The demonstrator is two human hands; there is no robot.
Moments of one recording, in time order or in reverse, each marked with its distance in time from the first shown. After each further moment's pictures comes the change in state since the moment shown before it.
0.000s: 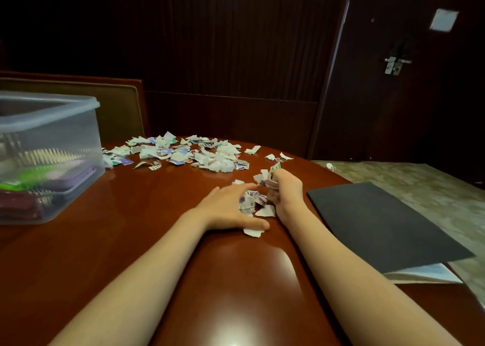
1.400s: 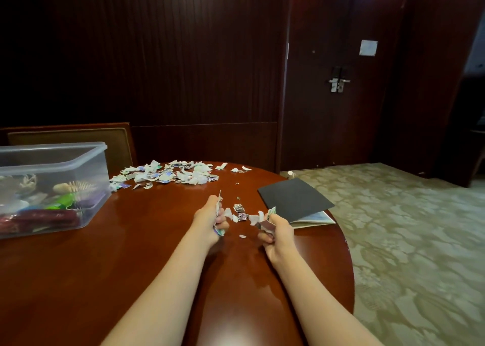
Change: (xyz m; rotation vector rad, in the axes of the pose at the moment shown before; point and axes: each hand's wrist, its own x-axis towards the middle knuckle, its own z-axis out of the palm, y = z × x) left_hand -0.119 0.103 0.000 -1.672 0.276 -0.476; right_hand -0.181 -0.001 -0.093 0.471 0.067 0.085
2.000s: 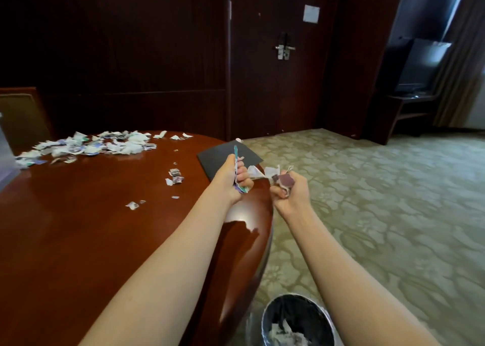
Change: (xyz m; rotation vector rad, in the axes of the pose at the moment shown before) left_hand -0.055 -0.076 0.133 -0.181 -0.512 -0.267; right_hand -0.047 -0.107 -0.104 0.331 -0.024 -0.125
